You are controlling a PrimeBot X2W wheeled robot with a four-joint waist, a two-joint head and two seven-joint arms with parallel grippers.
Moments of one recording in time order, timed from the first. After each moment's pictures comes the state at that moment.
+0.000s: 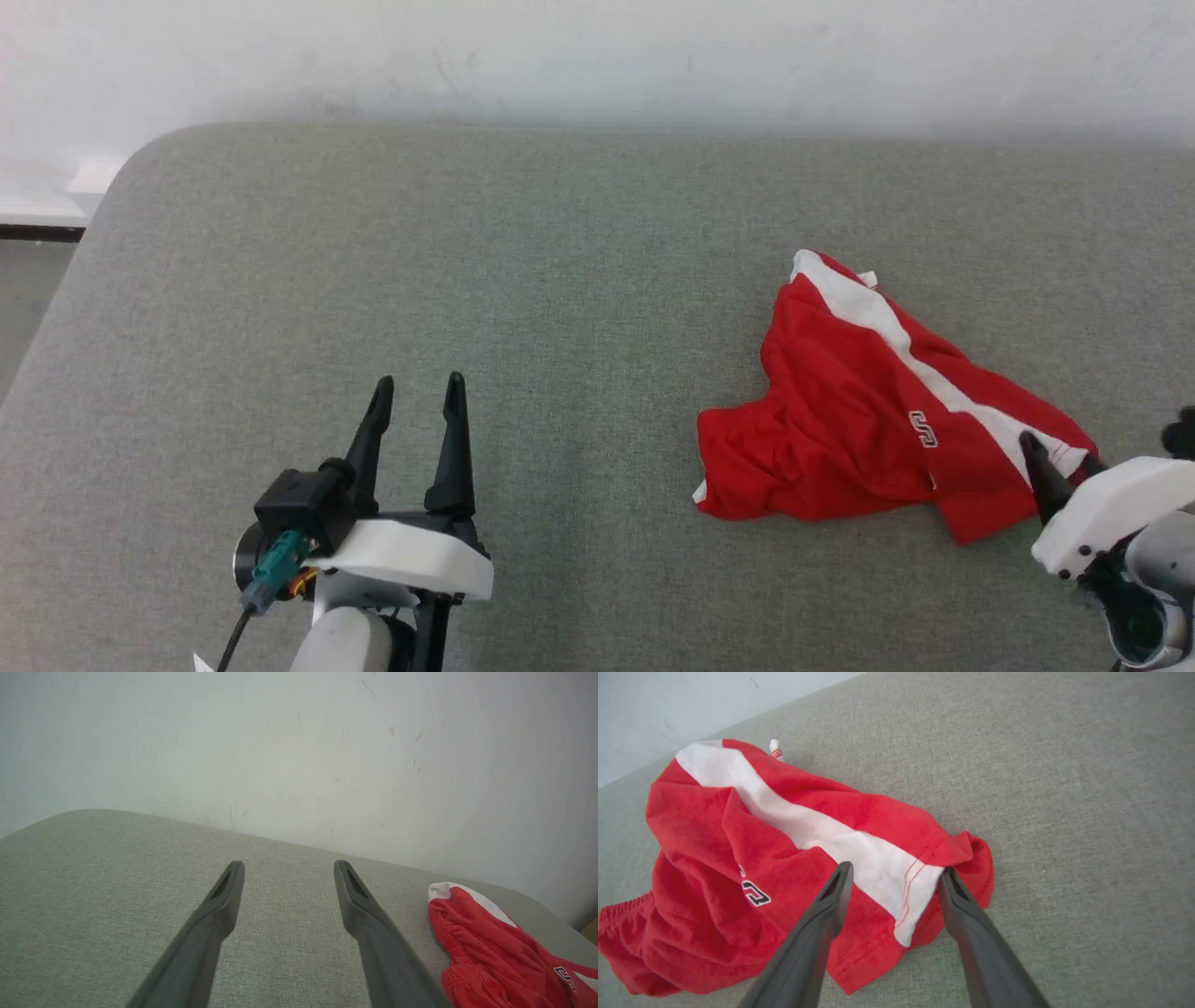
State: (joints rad) left arm -0.11 0.05 -0.15 0.14 -0.31 0.03 -0.26; right arm -0.16 -0.05 -0.34 0.24 0.26 0.13 0.45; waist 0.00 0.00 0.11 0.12
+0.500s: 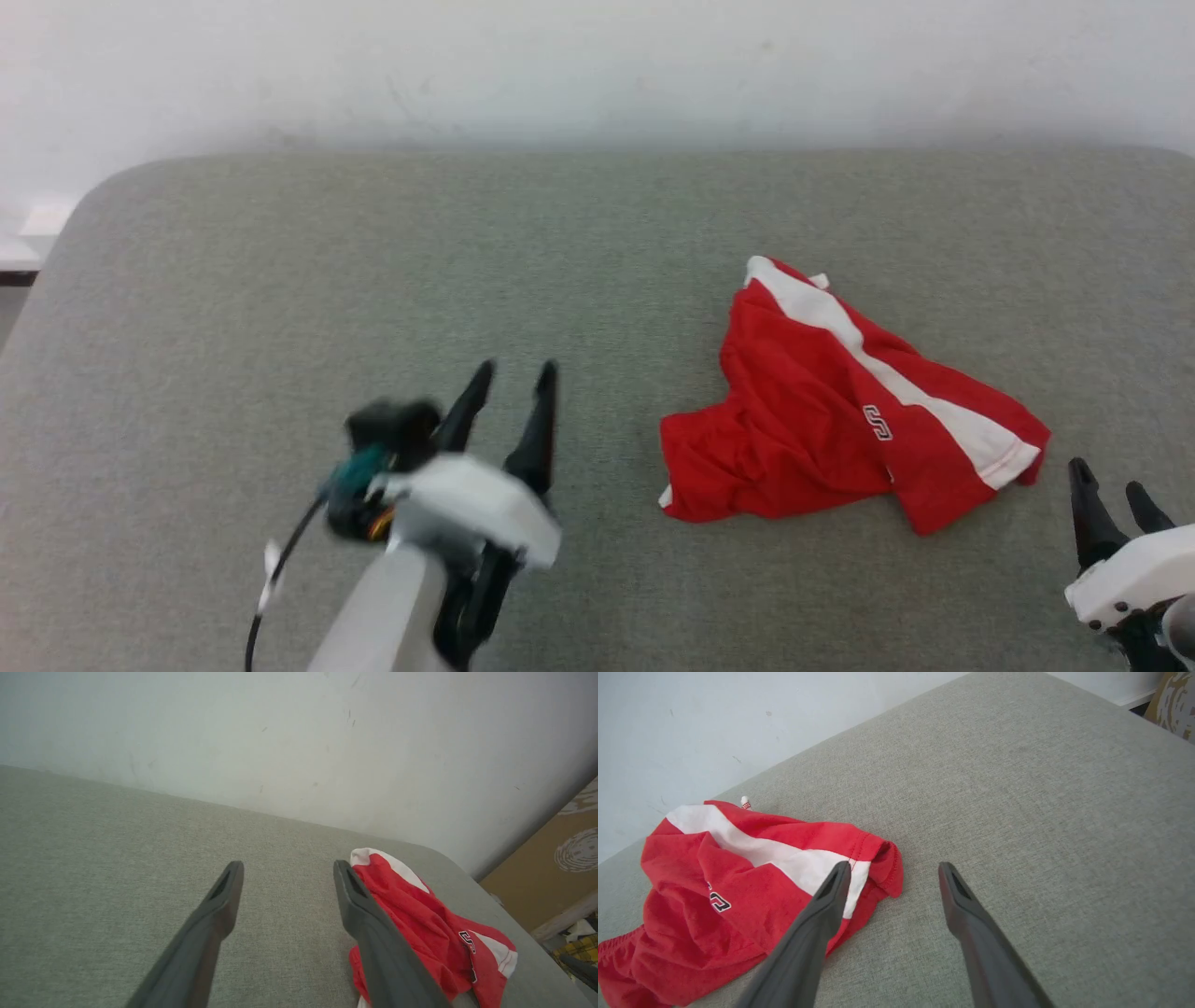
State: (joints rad) left arm -0.20 0.05 -0.27 0.26 -0.45 0.00 -0.16; right arm -0.05 -0.05 -0.39 0.21 0.37 0.13 0.21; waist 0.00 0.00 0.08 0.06
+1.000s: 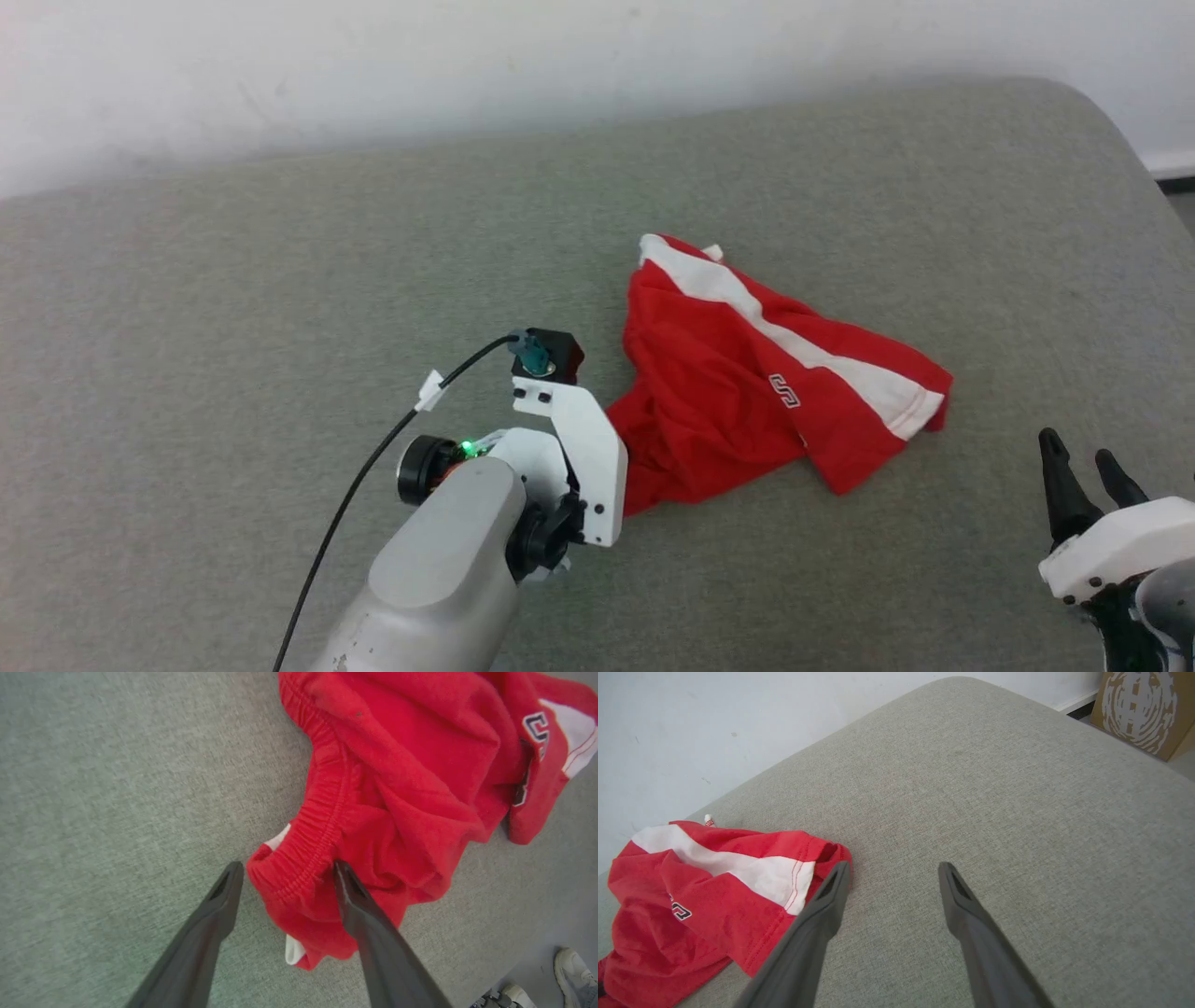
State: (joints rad) left arm -0.58 0.05 -0.58 0.61 -0.54 0.11 0.52; right arm -0.08 -0.05 -0.33 0.21 0.39 0.13 0.19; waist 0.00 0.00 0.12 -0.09
